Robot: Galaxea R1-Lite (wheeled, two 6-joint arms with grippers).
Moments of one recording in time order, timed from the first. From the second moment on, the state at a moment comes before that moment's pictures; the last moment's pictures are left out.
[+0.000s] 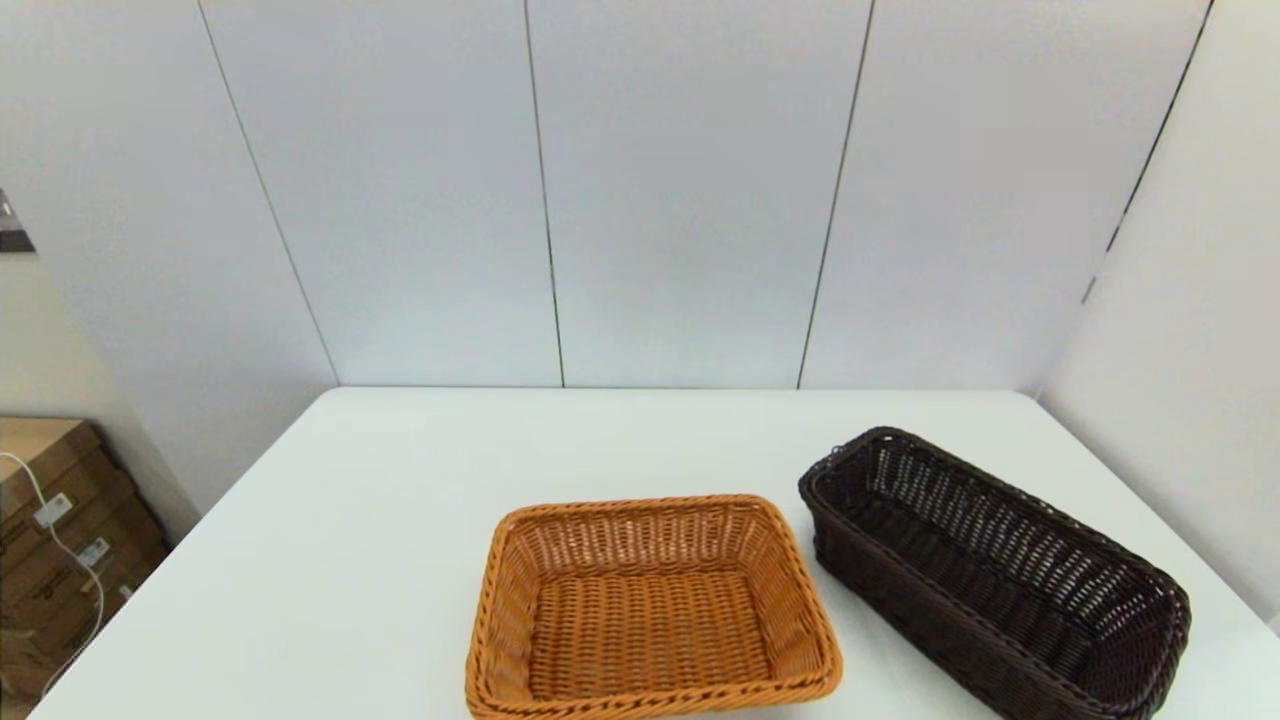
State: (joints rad) left arm -0.01 0.00 -0.07 0.19 0.01 0.03; right arm -0.24 0.67 -0.83 0.68 -0.05 0.04
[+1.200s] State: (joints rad) left arm -0.01 0.00 -0.07 0.19 0.01 0.03; right arm -0.16 1.77 -0.92 0.65 0.14 0.73
